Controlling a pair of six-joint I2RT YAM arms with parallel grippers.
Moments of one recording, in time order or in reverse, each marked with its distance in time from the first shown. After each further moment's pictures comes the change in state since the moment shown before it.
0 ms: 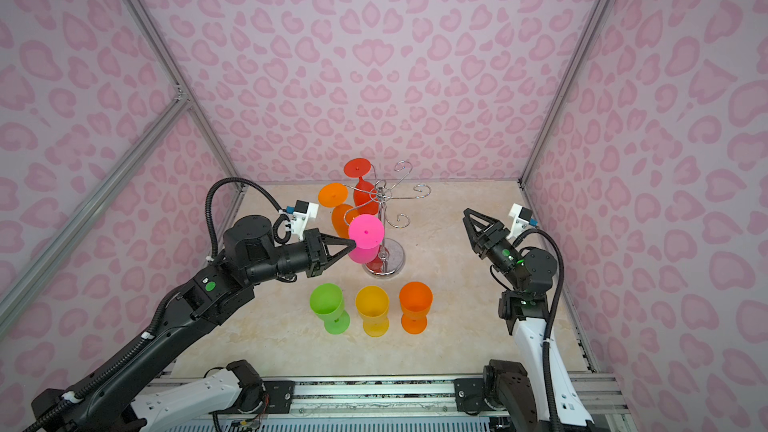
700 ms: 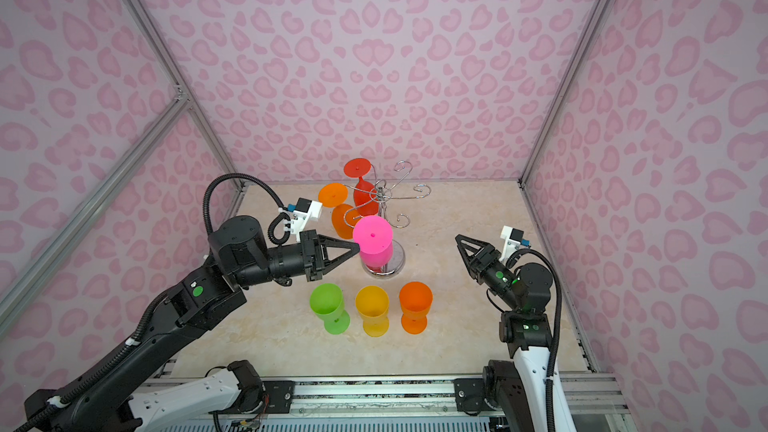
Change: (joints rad) left arm -0.077 0.003 0.092 0.023 0.073 -0.060; right arm 0.037 -0.191 -0.080 -0.334 0.006 -0.122
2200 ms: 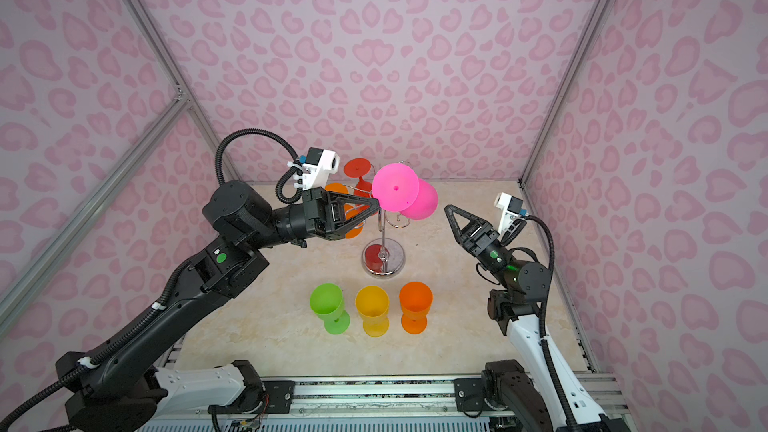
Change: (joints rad) left arm -0.013 0.233 0.248 0.389 0.157 -0.054; right arm 0.194 0.280 0.100 0.804 0.071 0.170
